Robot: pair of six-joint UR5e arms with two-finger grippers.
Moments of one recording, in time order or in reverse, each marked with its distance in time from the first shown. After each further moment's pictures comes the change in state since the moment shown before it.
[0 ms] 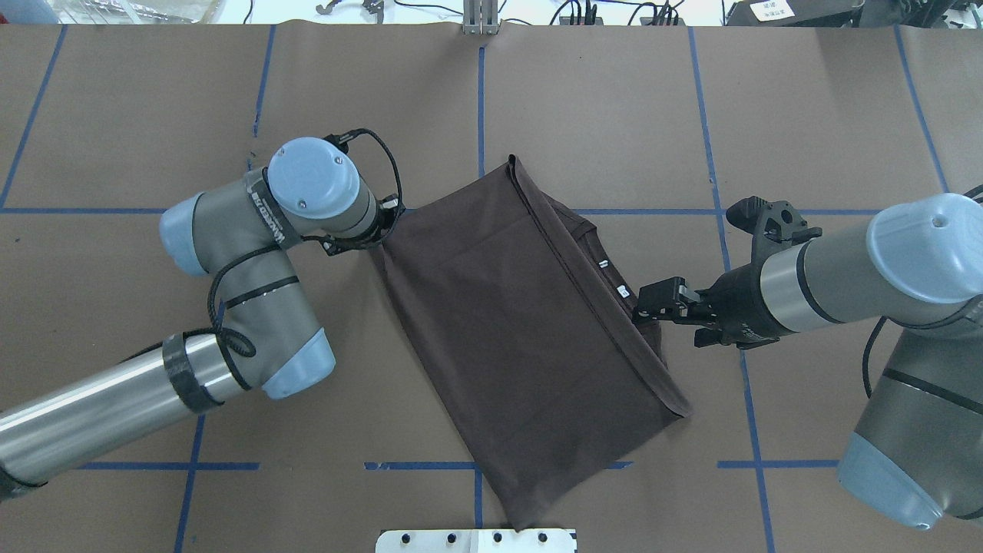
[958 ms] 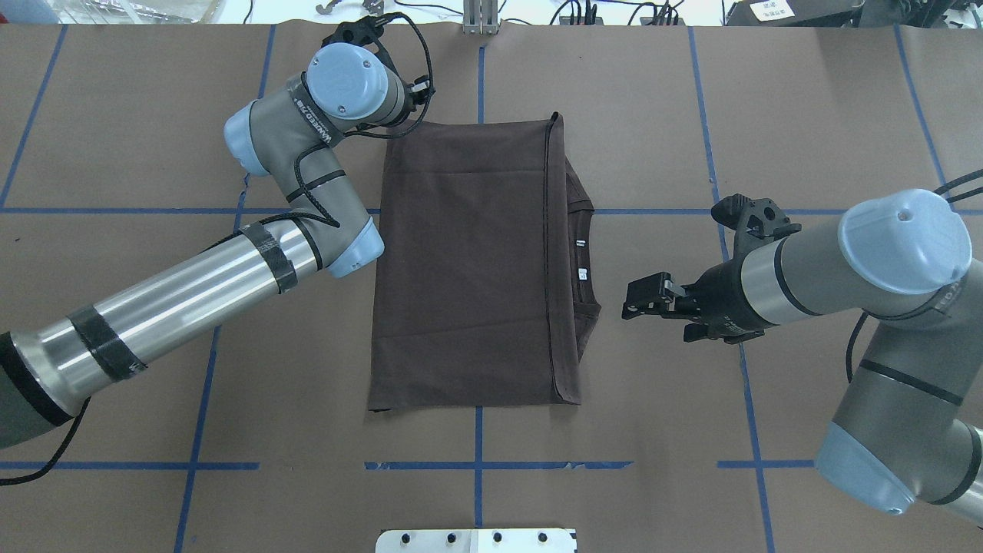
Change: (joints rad) left arm -0.103 -0.266 0.511 -0.429 0.163 0.204; right arm -0.001 0.045 -0.054 -0.006 -0.001 0.001
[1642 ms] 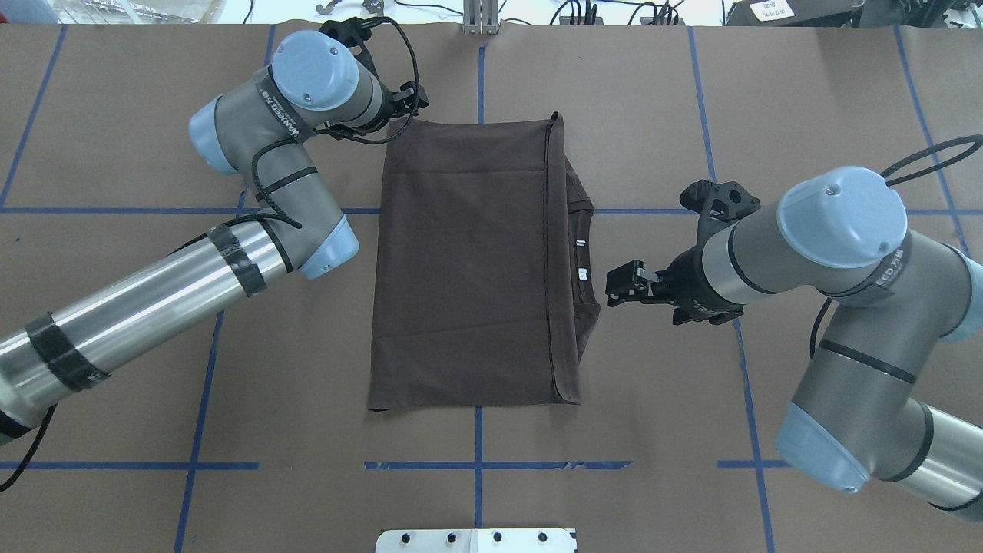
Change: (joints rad) left arm -0.018 0.118 -0.223 0.129 -0.141 0.111; right arm -0.001 0.129 -0.047 -0.224 -0.043 -0.114
